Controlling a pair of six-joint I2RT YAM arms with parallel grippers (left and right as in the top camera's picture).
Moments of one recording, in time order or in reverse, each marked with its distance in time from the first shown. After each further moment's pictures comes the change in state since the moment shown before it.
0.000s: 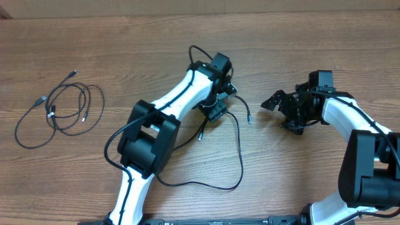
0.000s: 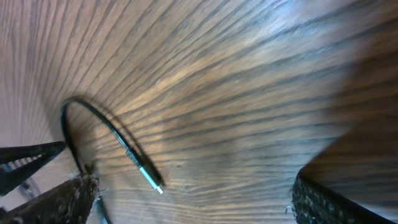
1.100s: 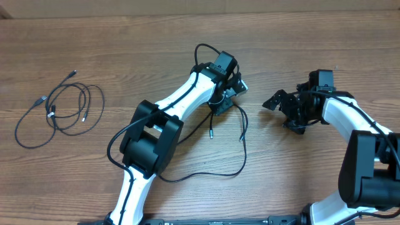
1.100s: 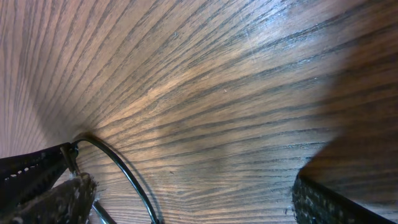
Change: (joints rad) left arm -0.016 0.009 -0.006 0.152 0.085 0.106; right arm 0.000 -0.003 0.003 0.000 0.033 0.000
